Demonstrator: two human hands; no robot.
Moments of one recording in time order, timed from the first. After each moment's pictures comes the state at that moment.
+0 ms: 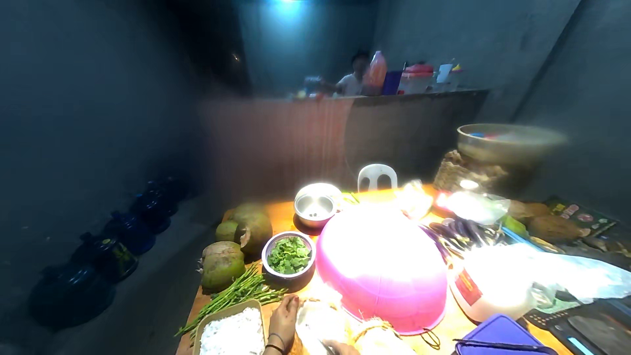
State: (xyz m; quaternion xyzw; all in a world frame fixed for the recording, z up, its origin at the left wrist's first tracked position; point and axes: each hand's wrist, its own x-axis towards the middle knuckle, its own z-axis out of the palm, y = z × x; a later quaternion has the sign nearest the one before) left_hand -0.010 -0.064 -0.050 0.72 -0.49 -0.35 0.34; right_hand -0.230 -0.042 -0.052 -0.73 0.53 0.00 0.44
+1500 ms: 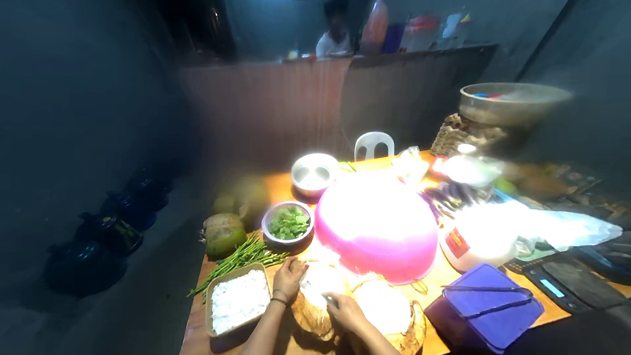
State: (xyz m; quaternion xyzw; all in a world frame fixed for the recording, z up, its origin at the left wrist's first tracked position) left_hand -0.008 -0.064 -0.048 0.72 -0.50 -0.36 0.32; right_hand -0.226 -0.037 -0.048 -0.71 0.56 0.02 0.44
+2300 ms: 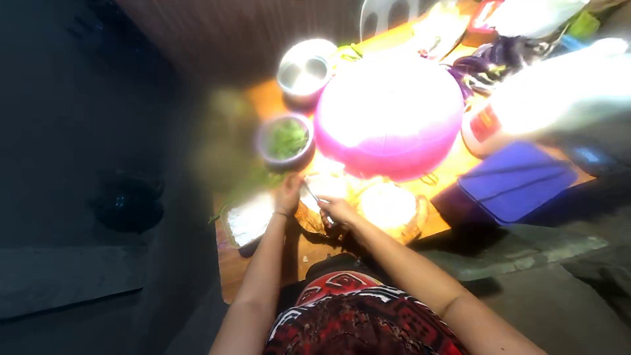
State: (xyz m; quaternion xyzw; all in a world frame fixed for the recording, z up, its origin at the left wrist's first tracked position) left_hand -0.001 -0.062 -0.046 0.68 -0.51 -0.37 0.37; right_hand -0.184 -0.037 -0.039 -0.40 0.51 -0.18 0.73
